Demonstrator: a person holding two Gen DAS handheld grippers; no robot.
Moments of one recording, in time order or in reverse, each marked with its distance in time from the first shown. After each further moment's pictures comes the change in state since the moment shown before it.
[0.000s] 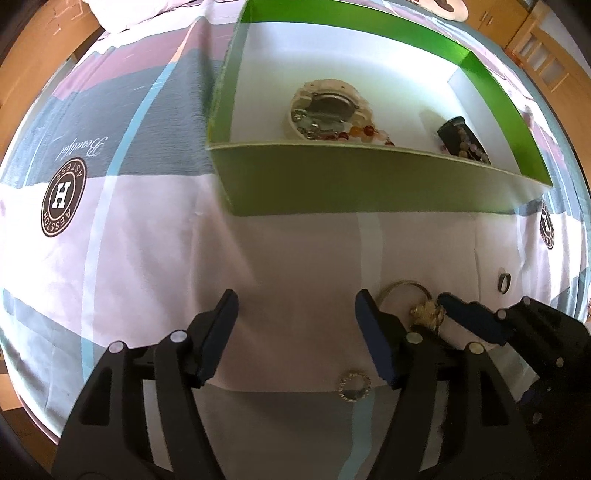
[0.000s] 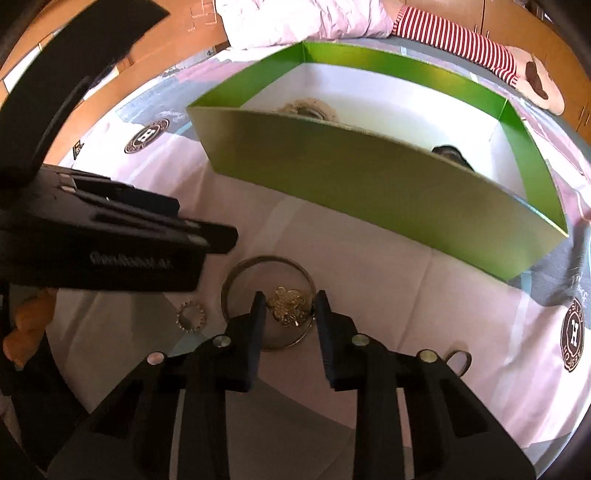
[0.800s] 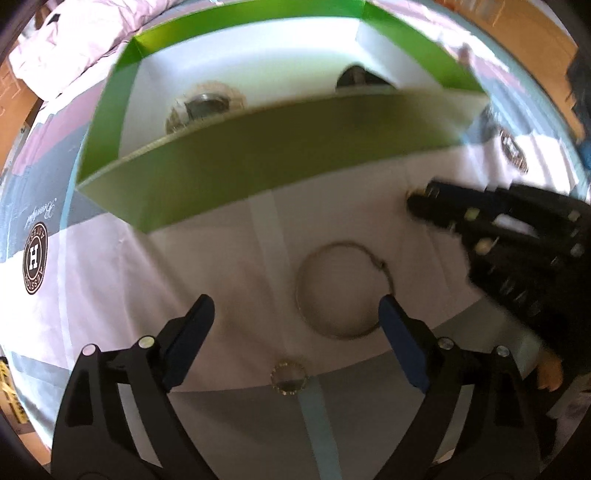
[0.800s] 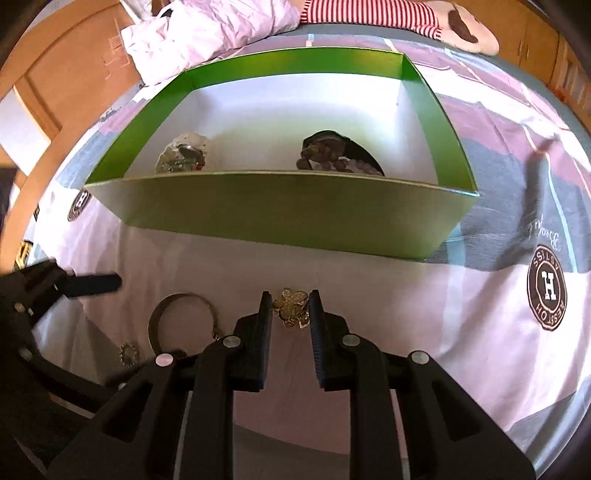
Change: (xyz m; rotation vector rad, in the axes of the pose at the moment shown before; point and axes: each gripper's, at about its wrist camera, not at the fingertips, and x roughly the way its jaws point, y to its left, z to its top) left arm 0.005 -0.083 -0.023 0.287 -0.007 -0.001; right arm -0.016 -0.074 0.001 0.276 -0.005 -0.116
